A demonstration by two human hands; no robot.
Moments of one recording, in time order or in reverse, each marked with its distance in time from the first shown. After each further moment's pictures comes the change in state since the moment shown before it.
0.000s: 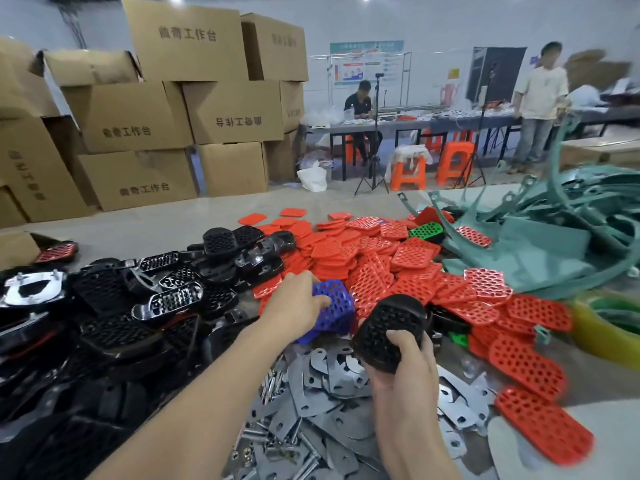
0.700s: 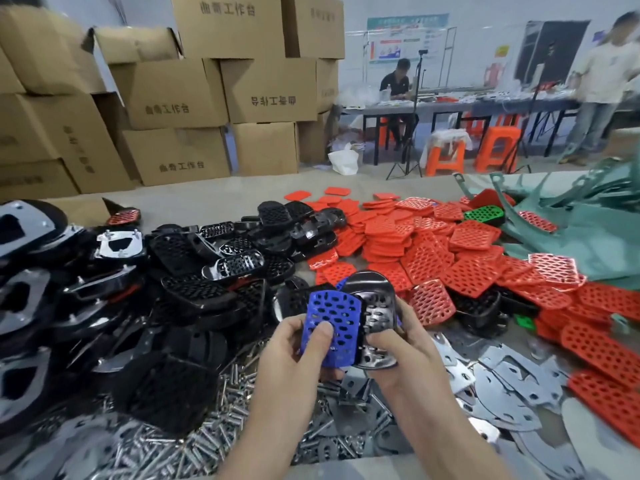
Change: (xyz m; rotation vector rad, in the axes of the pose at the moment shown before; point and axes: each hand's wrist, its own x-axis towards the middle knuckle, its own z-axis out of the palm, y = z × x) left_hand -0.156 -0.066 0.005 -1.134 0.266 -0.125; right_hand -0.043 0.040 0.021 -0.237 -0.509 0.154
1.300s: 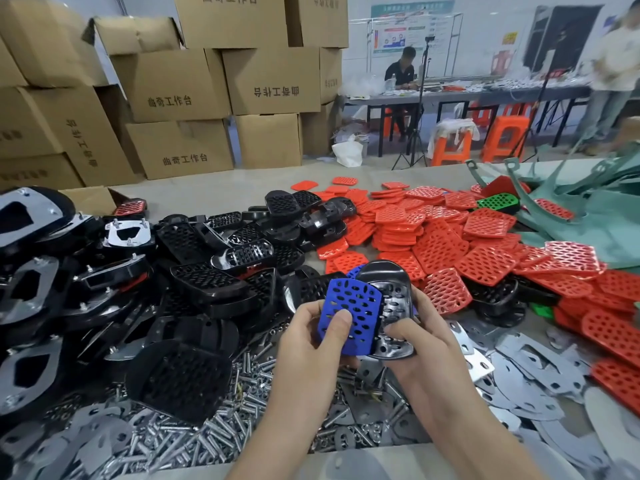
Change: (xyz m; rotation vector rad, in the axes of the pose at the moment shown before) left_hand 0.002 -0.002 0.000 -0.008 -0.061 0.034; right_hand 0.000 0.002 -0.001 0.005 0.015 0.011
